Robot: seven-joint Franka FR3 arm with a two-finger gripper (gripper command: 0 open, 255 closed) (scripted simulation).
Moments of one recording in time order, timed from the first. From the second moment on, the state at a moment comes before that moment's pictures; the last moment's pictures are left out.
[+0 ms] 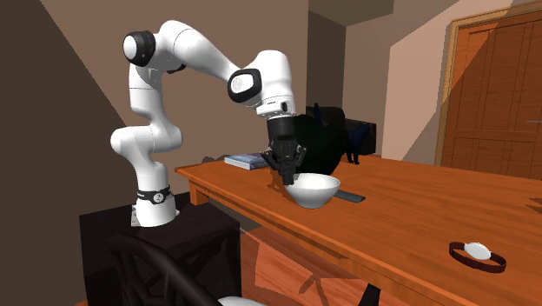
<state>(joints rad) 0.02 0.07 0.35 -2.07 -0.18 2.33 0.74</state>
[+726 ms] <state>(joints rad) 0.02 0.05 0.36 -2.02 -0.16 2.26 0.72</state>
